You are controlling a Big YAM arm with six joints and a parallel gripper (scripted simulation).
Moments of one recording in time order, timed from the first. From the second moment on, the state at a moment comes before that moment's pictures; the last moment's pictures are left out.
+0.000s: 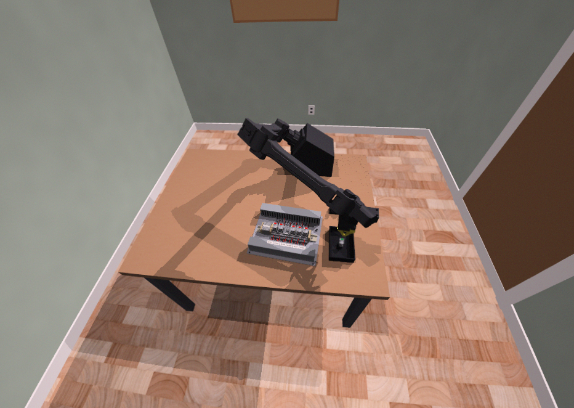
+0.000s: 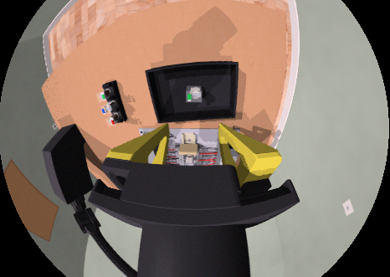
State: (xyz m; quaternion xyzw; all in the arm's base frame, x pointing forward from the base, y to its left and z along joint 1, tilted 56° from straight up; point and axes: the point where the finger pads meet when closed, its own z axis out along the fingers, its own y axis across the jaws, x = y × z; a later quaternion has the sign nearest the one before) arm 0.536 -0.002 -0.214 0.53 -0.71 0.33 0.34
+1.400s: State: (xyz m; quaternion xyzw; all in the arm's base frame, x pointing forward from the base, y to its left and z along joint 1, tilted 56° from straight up) arm 0.377 0.031 -0.261 0.54 -0.70 0.31 0.35
